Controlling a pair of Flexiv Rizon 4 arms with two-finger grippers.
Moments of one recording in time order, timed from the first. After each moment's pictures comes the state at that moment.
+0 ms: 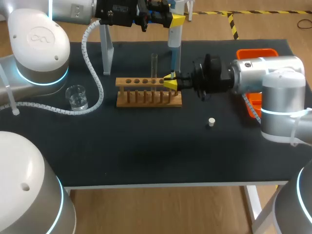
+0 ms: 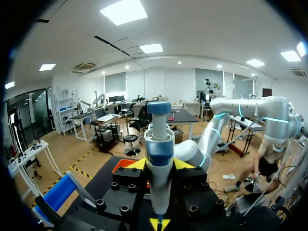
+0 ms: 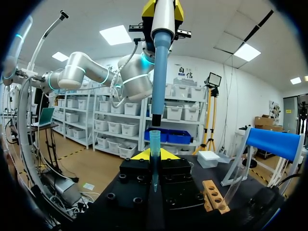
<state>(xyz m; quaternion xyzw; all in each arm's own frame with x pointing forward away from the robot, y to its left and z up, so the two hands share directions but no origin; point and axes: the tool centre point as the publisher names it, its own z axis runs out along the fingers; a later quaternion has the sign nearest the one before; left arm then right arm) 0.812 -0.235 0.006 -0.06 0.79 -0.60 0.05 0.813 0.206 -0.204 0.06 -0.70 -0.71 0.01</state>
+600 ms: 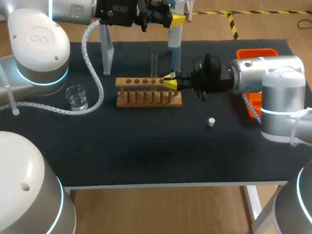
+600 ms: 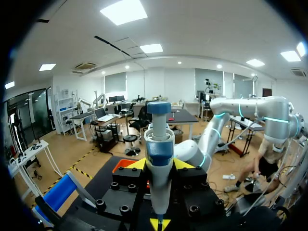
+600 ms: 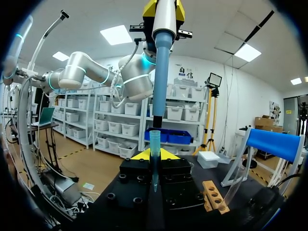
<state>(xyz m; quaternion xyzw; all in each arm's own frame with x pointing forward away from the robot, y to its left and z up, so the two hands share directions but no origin) 0.812 -0.235 0.006 -0.06 0.79 -0.60 0.05 0.812 0.206 -0.202 0.07 -0.70 -0.71 0.01</state>
